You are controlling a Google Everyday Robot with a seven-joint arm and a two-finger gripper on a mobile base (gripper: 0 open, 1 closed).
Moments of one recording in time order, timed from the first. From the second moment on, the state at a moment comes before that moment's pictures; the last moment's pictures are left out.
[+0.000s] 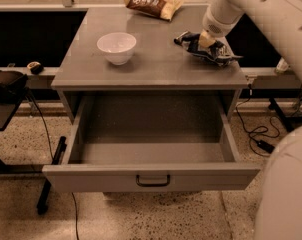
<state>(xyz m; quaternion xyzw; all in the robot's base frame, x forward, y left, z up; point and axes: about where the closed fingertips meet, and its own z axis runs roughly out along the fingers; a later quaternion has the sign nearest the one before) 0.766 -0.188 0.906 -0.49 0.81 -0.13 0.29</state>
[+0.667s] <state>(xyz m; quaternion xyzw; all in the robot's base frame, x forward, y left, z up) 0.769 -0.188 0.901 -0.49 0.82 -0.13 0.28</state>
